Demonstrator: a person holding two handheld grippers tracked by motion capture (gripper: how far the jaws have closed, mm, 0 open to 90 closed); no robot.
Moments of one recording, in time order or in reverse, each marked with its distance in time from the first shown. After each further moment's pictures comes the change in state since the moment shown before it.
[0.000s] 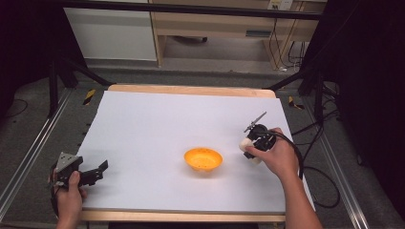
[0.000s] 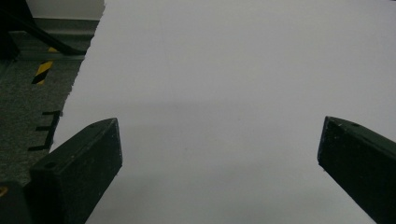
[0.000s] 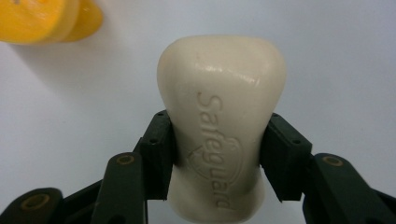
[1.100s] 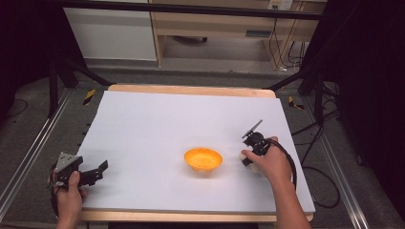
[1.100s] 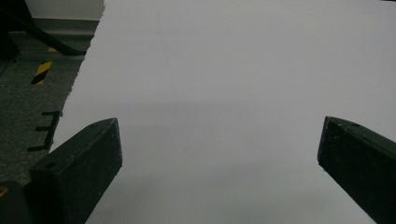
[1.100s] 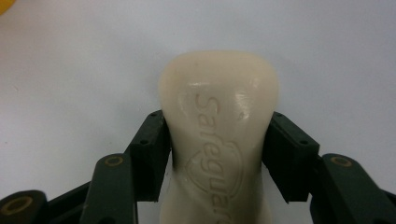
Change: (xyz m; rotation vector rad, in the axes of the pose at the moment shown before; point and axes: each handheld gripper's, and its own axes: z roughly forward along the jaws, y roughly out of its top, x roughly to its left) left arm 0.000 0.000 0.000 -0.004 0.000 -0.002; right arm -0.003 -0.013 0.049 0.107 -0.001 0.176
